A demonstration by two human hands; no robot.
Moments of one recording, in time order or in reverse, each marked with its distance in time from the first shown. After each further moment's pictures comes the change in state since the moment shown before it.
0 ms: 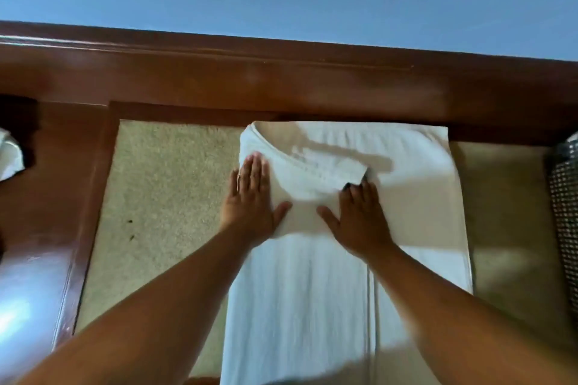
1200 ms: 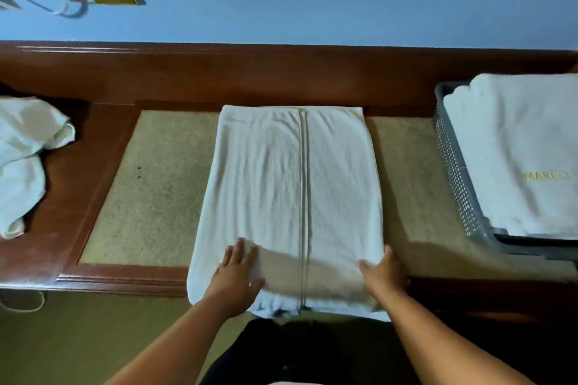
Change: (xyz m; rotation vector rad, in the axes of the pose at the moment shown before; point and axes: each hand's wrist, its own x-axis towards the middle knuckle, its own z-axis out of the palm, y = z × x) left_hand -0.287 0.129 0.021 -0.357 -0.387 -0.131; right_hand -0.297 0.096 -0.008 0.551 -0.100 0.843
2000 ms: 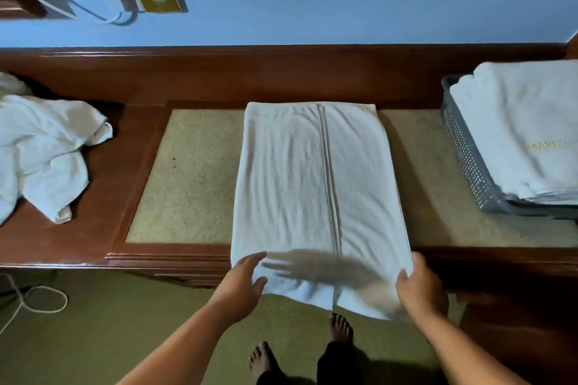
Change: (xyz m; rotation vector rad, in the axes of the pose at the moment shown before) left_hand -0.078 -0.060 0.014 -0.288 0.152 0.083; right_hand -0.081 0.060 0.011 -0.094 0.208 -0.119
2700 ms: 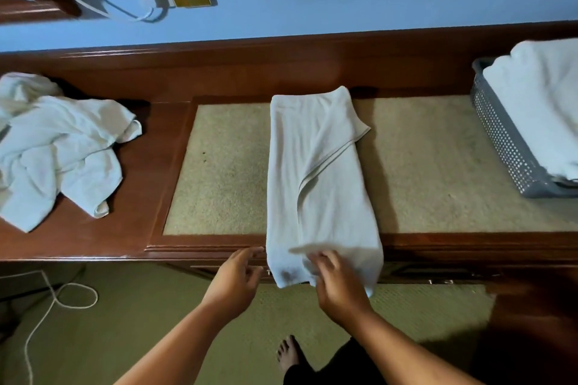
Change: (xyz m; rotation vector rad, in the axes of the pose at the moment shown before) left_hand -0.035 -0.067 -0.057 -0.081 0.165 0.035; right_hand -0.121 -0.122 0.126 0.067 -0.206 -0.797
